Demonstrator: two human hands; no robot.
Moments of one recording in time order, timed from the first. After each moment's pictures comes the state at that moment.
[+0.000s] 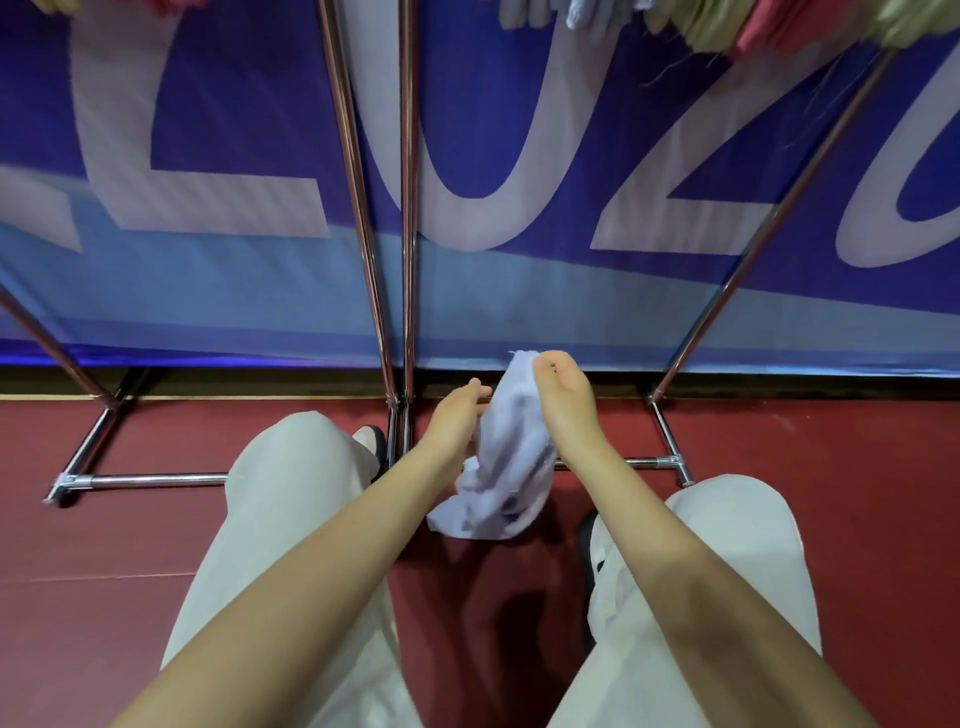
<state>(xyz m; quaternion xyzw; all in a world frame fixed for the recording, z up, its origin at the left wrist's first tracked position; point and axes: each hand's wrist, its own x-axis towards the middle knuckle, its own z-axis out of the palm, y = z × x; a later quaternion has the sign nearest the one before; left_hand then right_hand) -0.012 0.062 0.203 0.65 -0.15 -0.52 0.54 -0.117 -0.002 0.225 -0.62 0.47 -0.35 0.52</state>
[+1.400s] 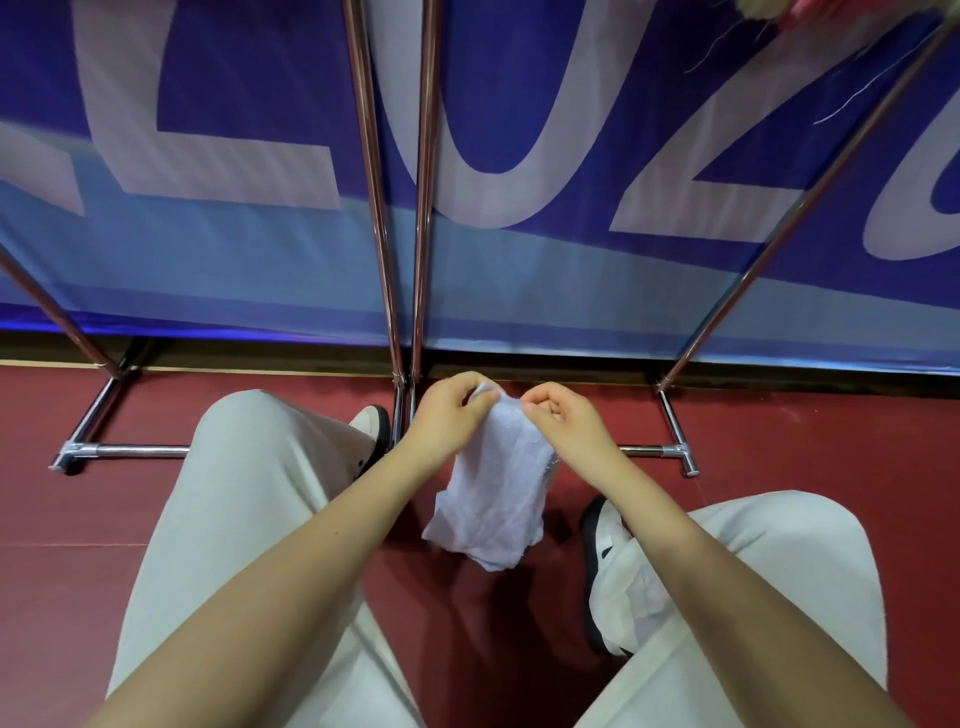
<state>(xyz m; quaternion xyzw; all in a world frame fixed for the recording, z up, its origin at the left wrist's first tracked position) 0.013 0.090 0.187 0.69 -0.46 -0.30 0.47 -0.139 0.007 0.185 -0.75 0.40 -0.21 0.49</state>
